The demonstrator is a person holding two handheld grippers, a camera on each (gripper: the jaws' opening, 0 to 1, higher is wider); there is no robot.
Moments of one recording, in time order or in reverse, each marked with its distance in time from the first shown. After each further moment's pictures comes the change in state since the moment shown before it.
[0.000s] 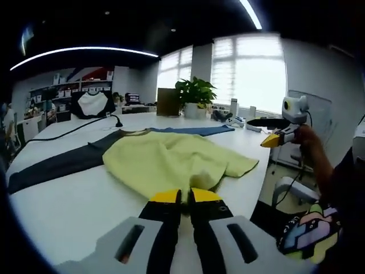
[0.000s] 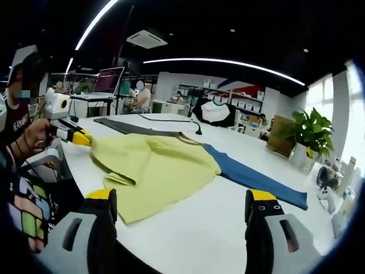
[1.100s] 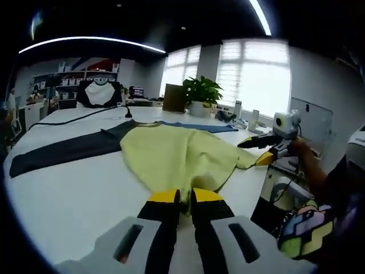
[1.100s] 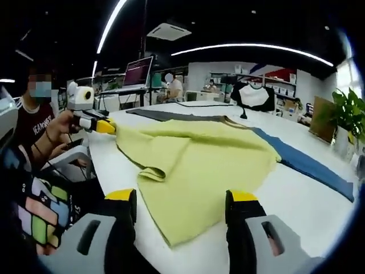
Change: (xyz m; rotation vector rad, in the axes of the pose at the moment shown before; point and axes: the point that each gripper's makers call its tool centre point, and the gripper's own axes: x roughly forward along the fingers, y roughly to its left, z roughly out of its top) left arm -0.024 0.030 -0.012 -0.072 0.015 0.005; right arm 0.046 0.063 -0.025 0.098 0.070 0.279
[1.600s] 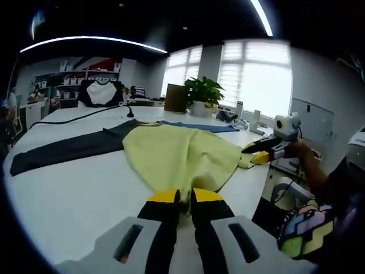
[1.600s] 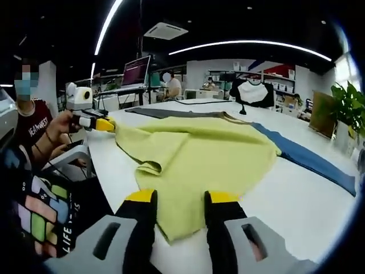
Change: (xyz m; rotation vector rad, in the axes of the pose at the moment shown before) left arm -0.001 0.003 -0.002 -0.001 0.003 0.006; right arm 0.001 -0.001 -0.006 -0.009 0.004 -0.012
